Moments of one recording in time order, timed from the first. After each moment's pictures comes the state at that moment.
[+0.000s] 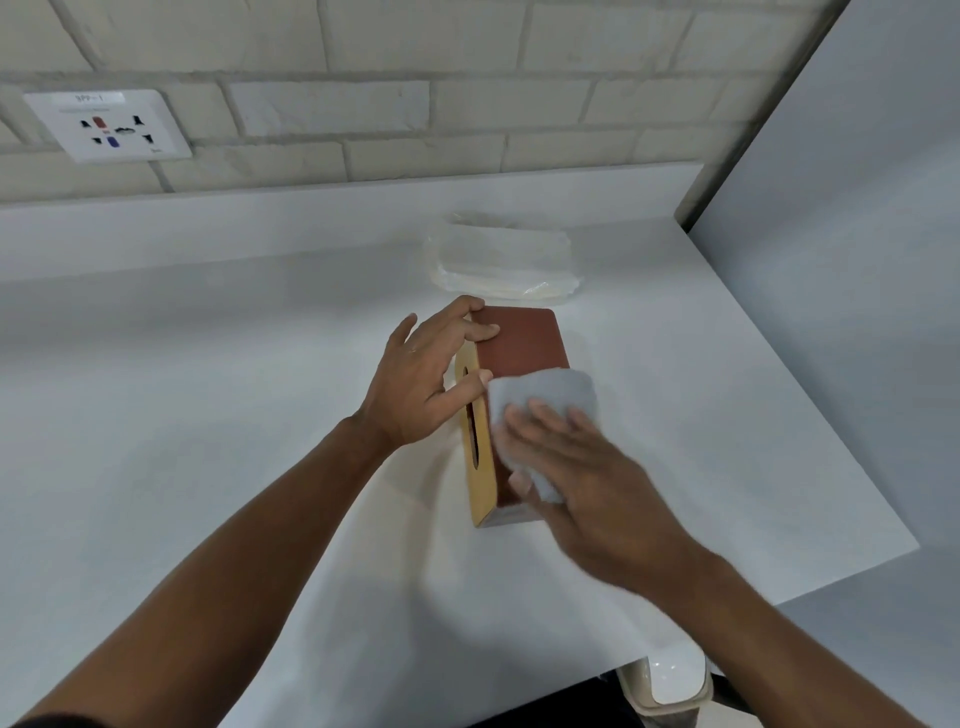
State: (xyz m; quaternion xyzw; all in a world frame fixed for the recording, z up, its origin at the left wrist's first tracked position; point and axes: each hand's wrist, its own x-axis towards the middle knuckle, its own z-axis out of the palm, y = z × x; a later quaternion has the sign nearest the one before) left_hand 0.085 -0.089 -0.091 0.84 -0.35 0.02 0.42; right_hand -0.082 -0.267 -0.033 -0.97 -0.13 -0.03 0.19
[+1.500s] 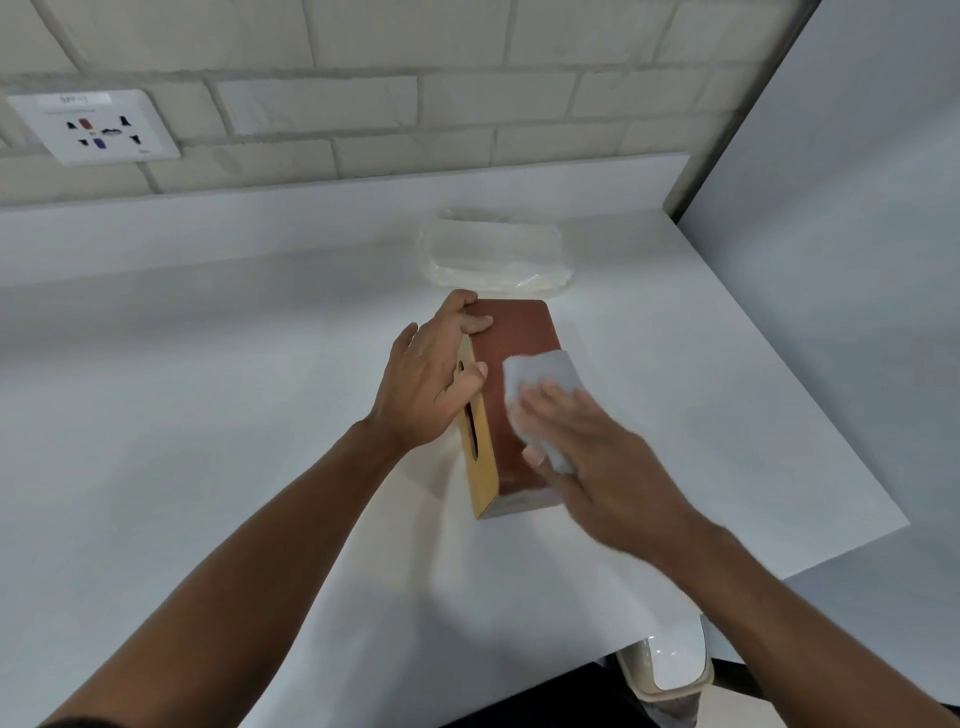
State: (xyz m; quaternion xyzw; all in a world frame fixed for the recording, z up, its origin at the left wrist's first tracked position) left_hand 0.076 -0.101 -0.094 0.84 -0.35 0.05 0.41; right_hand -0.078 -0.277 -0.033 -0.97 -0.11 -0.03 0.22
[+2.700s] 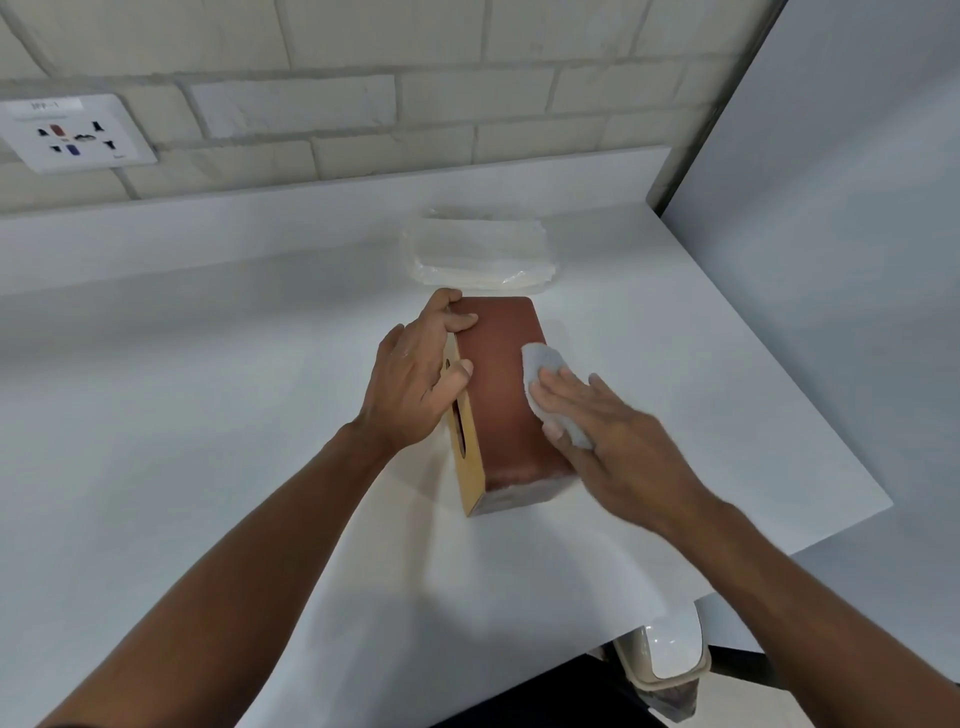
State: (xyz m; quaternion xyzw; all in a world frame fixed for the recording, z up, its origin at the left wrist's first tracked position) left_hand 0.074 -0.100 -0.089 0.84 -0.35 0.03 0.42; right_hand -0.076 -0.301 -0.032 -0.96 -0.05 -0.04 0.25
